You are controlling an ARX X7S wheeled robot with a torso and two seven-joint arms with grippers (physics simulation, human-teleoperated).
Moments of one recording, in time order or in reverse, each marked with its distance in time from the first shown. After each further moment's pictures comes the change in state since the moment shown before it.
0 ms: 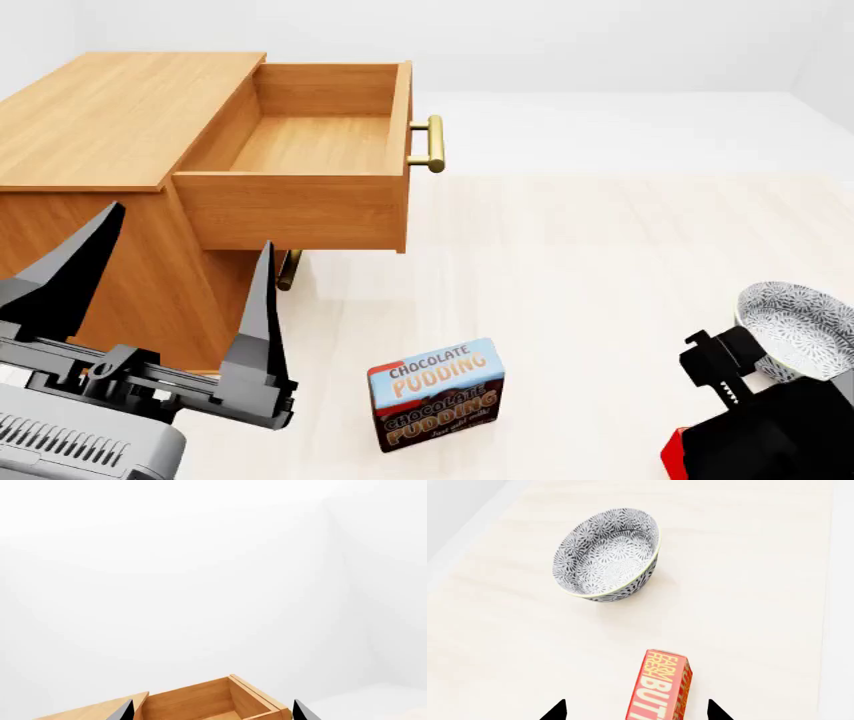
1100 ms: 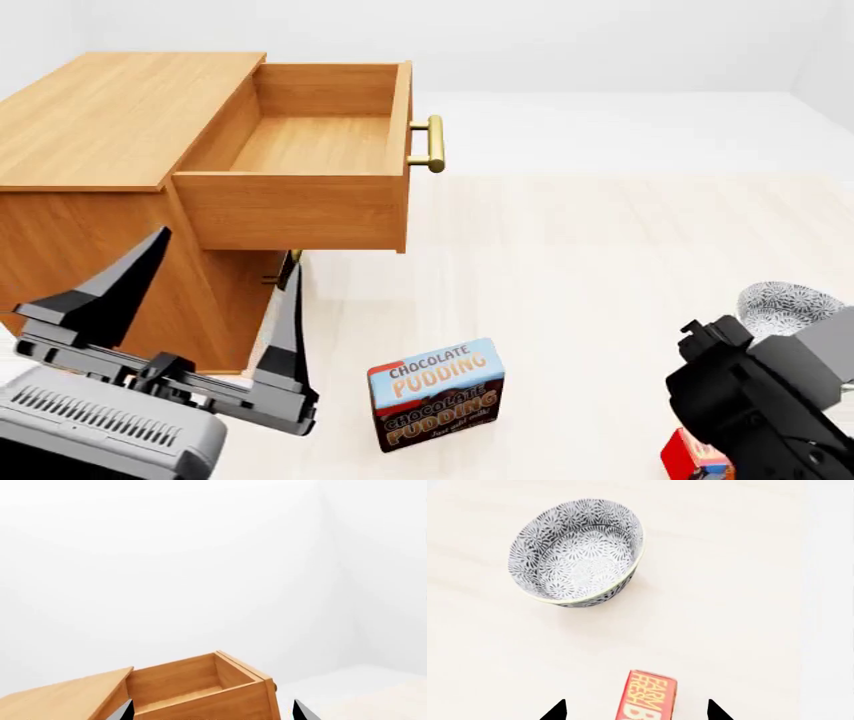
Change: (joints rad) left arm 0.072 0.066 0.002 -0.078 -0.025 0.040 0.024; right arm 0.163 0.024 -0.025 0.299 -0.267 0.040 -0.068
